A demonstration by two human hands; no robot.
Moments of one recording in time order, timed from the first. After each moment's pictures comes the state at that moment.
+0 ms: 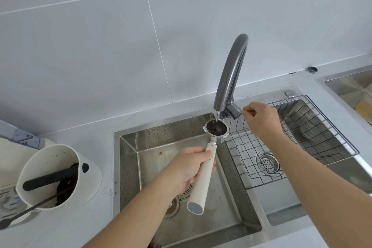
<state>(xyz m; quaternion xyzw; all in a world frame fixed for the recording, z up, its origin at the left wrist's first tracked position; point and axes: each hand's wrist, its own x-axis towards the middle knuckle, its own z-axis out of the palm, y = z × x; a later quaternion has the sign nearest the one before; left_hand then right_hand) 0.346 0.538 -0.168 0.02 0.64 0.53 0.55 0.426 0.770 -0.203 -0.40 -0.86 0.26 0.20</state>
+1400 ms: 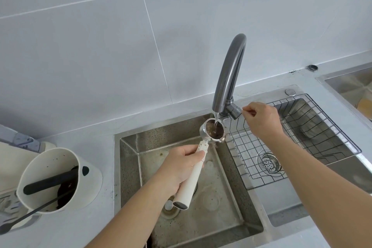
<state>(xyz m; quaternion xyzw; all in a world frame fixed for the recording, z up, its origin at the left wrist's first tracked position) 0.333 0.527 -0.173 0.08 0.71 0.50 0.49 0.427 0.773 -0.207 -0.39 -0.86 0.26 0.21</state>
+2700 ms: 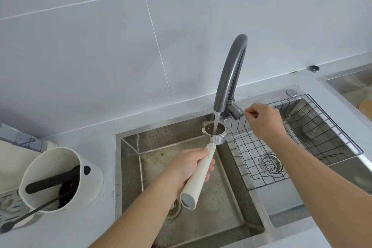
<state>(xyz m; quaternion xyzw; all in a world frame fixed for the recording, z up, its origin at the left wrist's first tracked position) 0.340 0.537 -0.168 -0.04 0.62 0.54 0.57 0.431 0.773 -0.206 -0.40 -0.86 0.26 0.19</state>
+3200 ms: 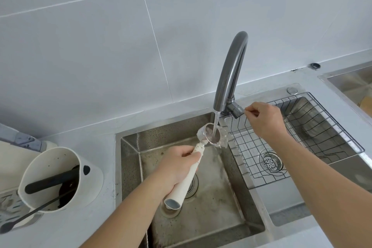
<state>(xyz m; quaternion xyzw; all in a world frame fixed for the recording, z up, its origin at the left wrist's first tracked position) 0.325 0.523 -0.175 0.13 0.77 0.43 0.46 0.431 0.772 -0.205 -0.40 -0.85 0.27 0.19</state>
